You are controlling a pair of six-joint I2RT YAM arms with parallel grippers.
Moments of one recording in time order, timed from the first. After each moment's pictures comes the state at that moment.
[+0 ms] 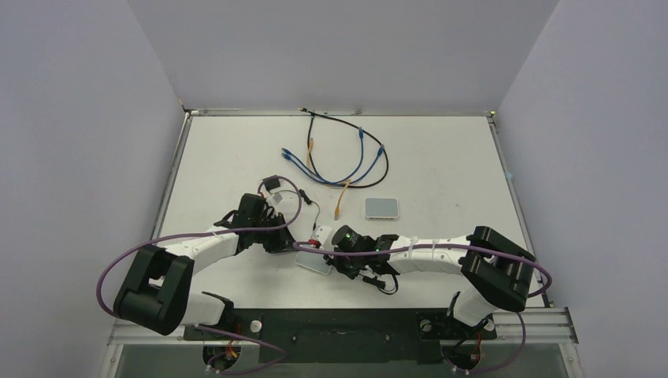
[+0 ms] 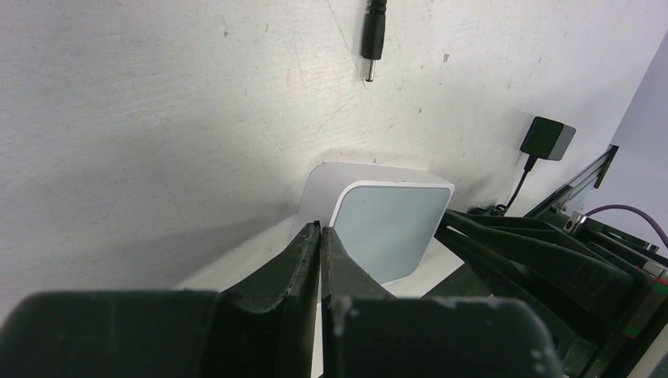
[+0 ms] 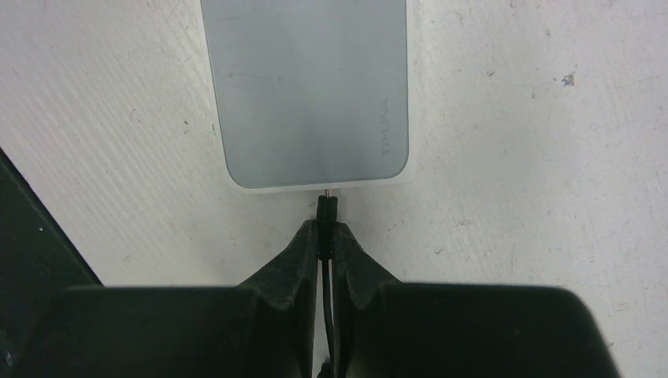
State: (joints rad) left arm -0.37 1.35 0.51 -0.13 0.47 -0.67; right arm 1.09 1.56 0.75 -0.17 -0.03 -0.03
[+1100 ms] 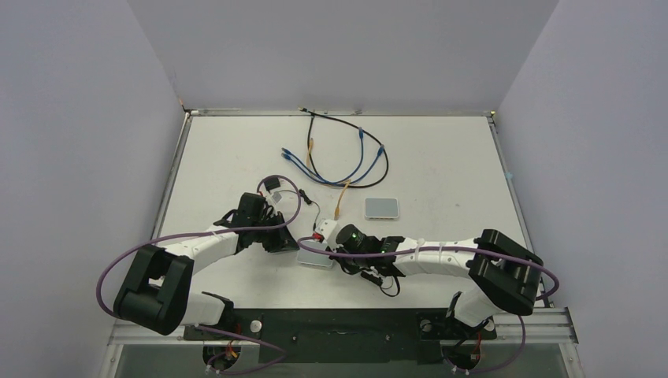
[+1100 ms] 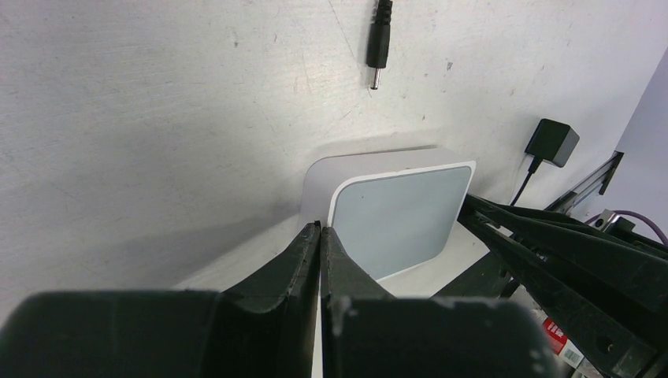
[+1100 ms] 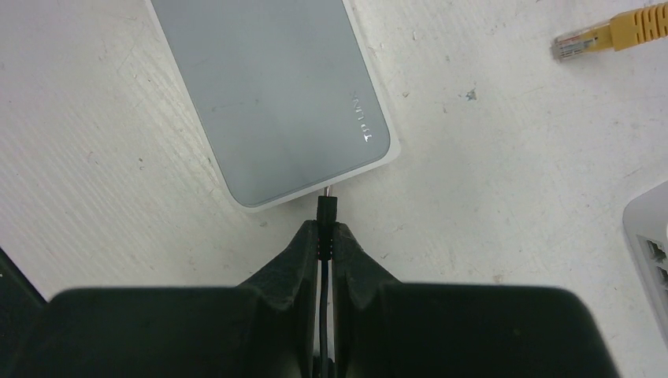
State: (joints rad) left arm -0.36 1.35 0.51 -0.14 0.46 -0.66; right arm 1.09 1.51 0.70 -0.06 0.08 -0.02
